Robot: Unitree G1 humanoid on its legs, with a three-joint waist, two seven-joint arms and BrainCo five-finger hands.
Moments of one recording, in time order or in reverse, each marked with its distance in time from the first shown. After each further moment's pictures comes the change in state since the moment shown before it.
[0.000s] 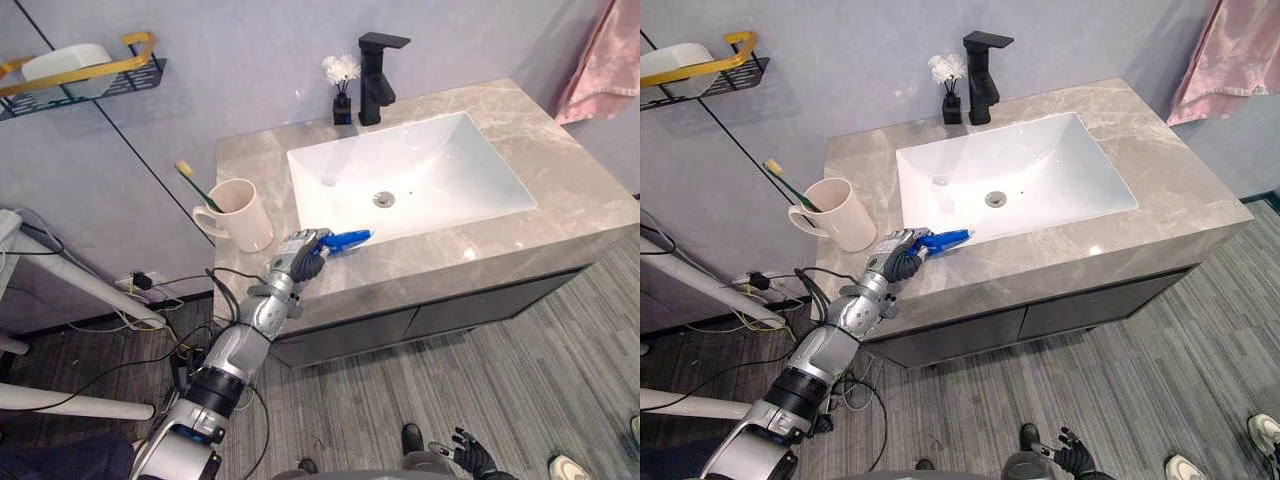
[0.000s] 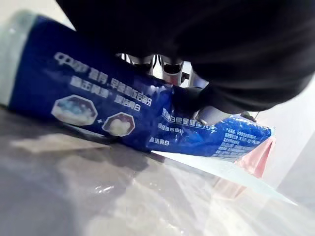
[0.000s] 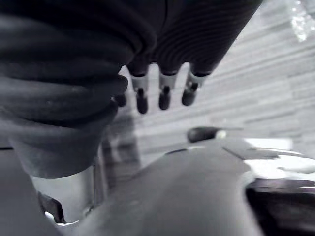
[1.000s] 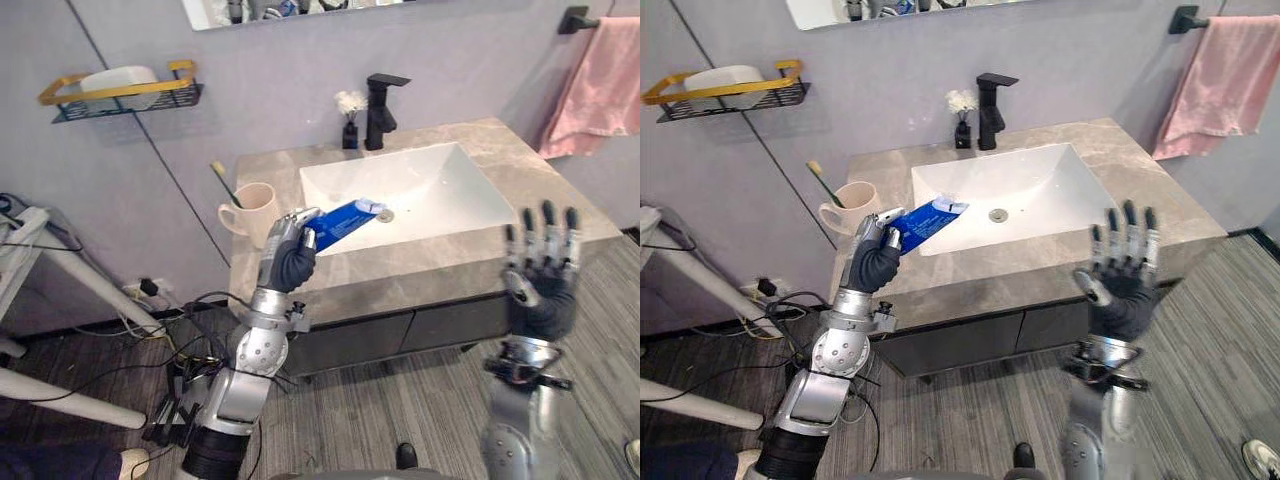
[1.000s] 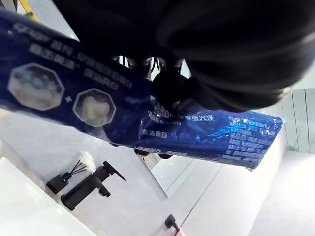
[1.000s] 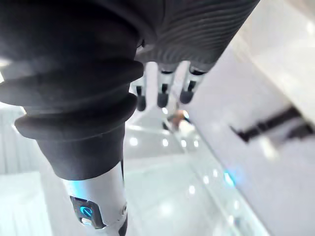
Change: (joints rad) left arm 0.221 -0.153 0.027 -0.427 -0.139 -0.074 0.125; right arm -0.005 0.162 0.222 -1.303 0.716 -0.224 -0.010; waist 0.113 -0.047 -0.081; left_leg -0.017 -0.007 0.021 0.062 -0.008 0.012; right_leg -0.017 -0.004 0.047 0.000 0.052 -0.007
